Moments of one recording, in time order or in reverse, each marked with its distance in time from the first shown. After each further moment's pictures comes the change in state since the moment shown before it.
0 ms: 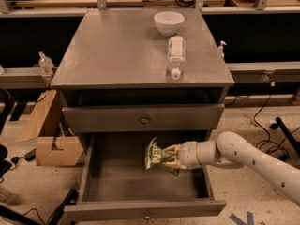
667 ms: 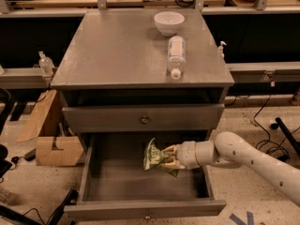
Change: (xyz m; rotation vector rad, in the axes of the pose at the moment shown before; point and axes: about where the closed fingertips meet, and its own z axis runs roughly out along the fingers) arm -0.002 0.002 0.005 -0.010 -0.005 -0.001
